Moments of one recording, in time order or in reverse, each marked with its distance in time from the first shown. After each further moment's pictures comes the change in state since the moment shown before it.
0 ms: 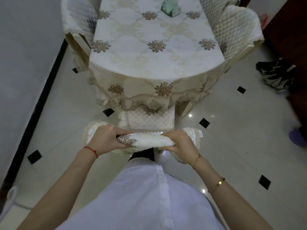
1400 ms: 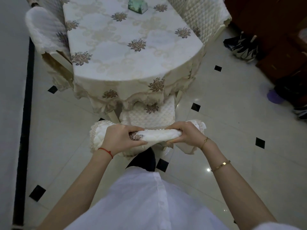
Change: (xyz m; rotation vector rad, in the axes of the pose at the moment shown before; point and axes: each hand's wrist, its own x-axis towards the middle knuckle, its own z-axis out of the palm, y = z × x) left_hand 0.016 -0.030 -0.042 -0.023 -0.098 0.139; right_hand 0.019 -0.052 0.023 0.111 -0.105 0.351
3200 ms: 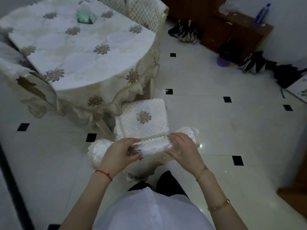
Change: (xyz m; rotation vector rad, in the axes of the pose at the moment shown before) left_hand -0.158 -0.054 -0.045 -0.114 -0.332 0.338; right_hand -0.166 -0.162 0.207 -0.095 0.656 0.311
